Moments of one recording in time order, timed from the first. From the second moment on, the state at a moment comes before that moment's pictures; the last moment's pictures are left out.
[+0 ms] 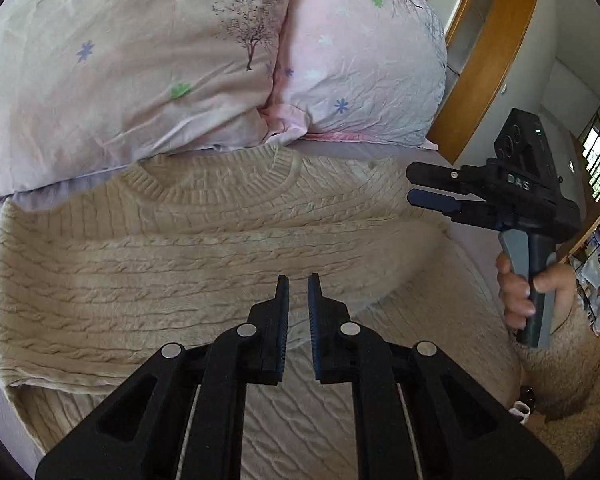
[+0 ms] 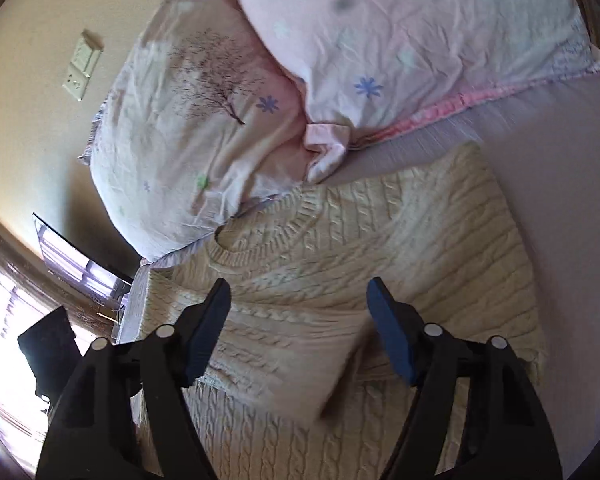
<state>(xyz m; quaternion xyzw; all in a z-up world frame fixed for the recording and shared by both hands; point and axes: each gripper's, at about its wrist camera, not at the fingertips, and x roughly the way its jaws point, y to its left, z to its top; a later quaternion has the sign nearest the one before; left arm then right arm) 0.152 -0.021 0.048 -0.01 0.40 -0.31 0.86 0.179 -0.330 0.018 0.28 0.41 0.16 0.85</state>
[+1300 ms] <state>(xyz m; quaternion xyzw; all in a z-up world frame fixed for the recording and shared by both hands) -0.076 0.135 -0.025 -0.29 0.39 -0.34 0.80 -0.069 -0.355 -0.049 0.33 0.47 0.27 0.77</state>
